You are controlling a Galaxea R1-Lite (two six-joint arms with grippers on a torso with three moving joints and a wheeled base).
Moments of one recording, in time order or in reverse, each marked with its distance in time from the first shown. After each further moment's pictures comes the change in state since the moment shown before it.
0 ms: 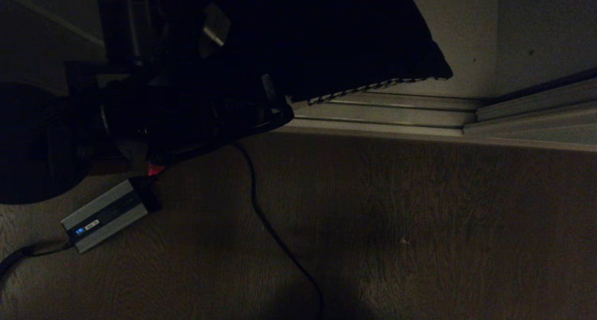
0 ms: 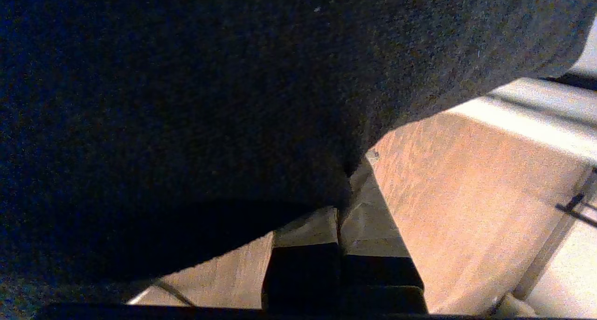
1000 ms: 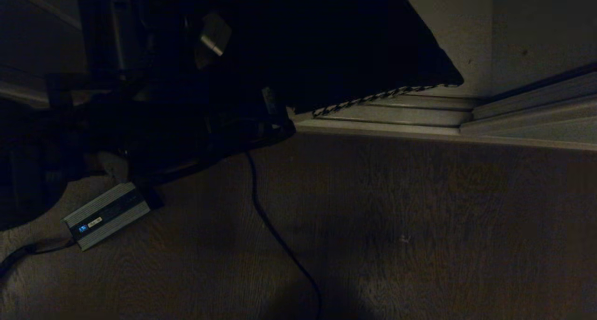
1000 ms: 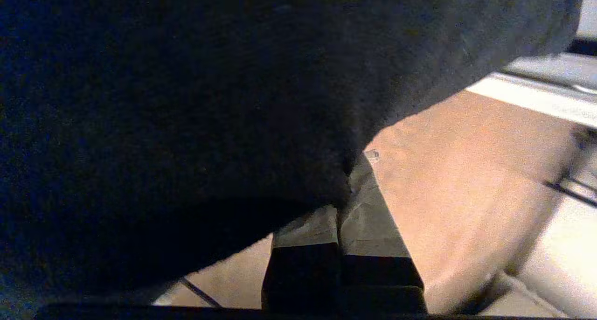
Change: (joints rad) left arm -0.057 -0.054 0.075 0.002 0.009 -0.002; right arm 0.000 0.000 0.000 0.000 0.000 0.000
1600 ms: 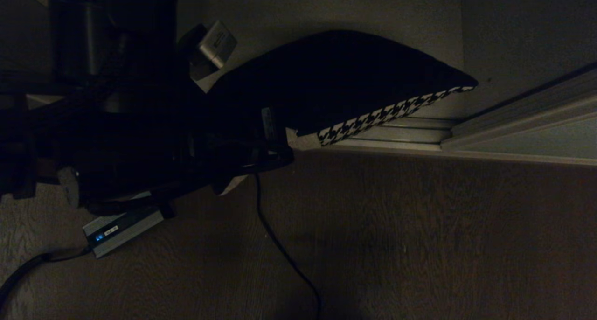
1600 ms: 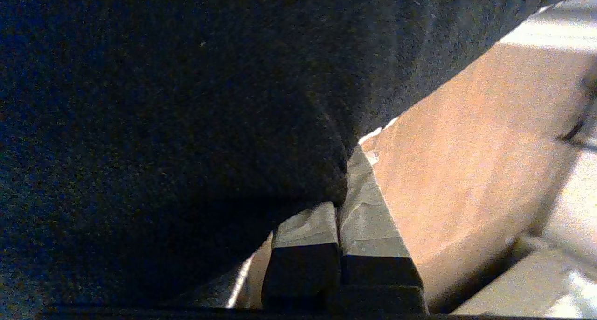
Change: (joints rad) left arm -0.071 -0.065 0.007 0.172 0.026 0.023; right arm 0.000 0.000 0.000 -0.001 0.000 0.000
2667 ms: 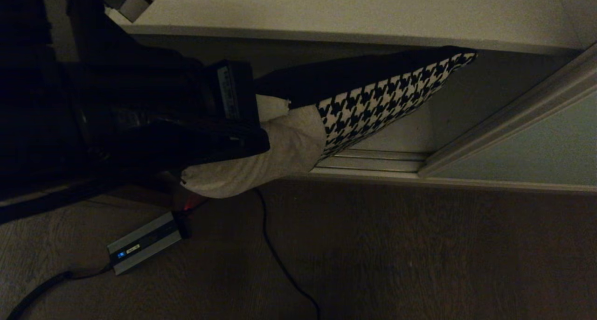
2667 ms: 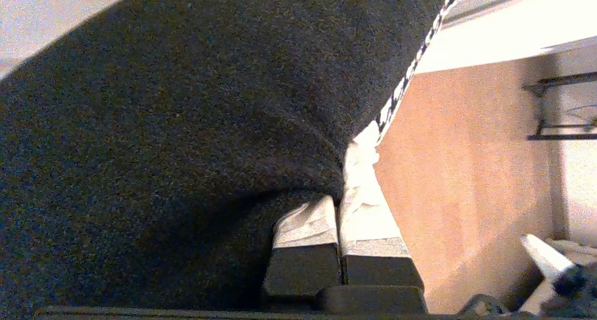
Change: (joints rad) left arm -0.104 -0.131 -0.023 0.022 0.036 0.121; right arm 0.000 -0.001 0.000 0.000 0.000 0.000
